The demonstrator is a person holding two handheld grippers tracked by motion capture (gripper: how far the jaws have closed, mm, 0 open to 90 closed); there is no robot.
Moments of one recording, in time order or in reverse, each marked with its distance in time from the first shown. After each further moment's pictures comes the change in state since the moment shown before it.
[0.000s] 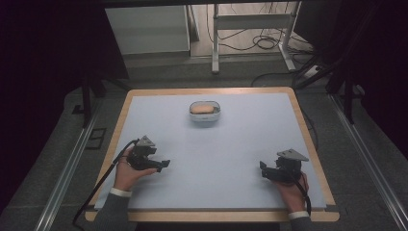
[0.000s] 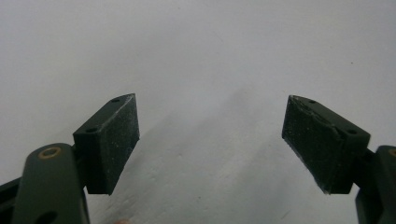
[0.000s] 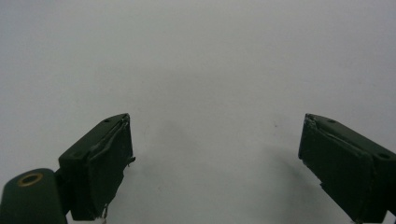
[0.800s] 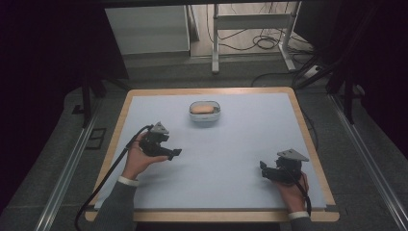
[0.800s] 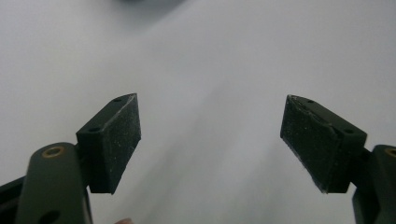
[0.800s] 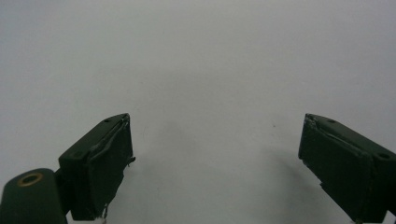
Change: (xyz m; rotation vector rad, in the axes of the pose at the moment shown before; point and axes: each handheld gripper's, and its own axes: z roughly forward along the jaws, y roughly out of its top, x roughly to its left) left arm -0.010 0.051 0.006 -0.004 -0.031 0.097; right arm 0.000 0.000 -0.001 -0.002 -0.003 0.005
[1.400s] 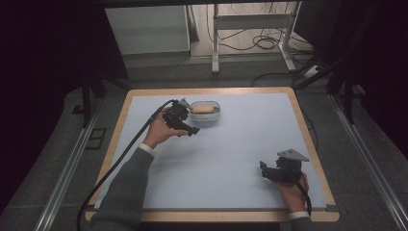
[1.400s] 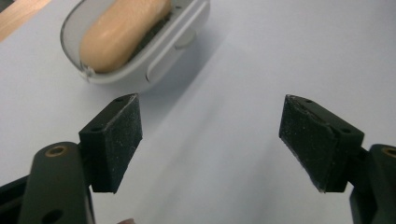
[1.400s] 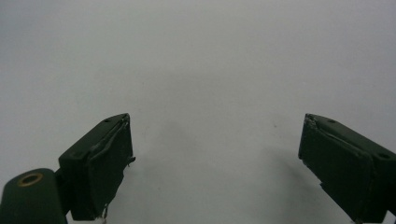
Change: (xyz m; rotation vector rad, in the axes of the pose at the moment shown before) left arm 0.013 0.099 0.040 0.069 -0.023 0.111; right arm 0.000 0.000 0.000 -0.001 0.007 0.001
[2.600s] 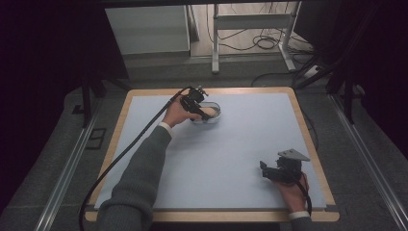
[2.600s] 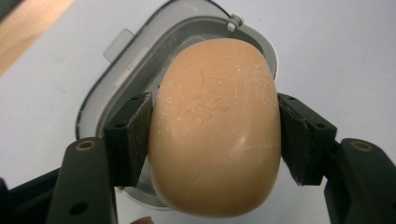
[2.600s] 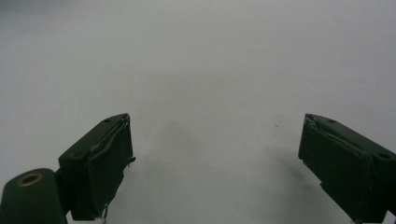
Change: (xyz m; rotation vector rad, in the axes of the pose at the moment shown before) left arm 0.039 0.068 0.062 0.143 -0.029 0.021; right arm -0.001 0.000 0.000 0.000 0.012 0.009
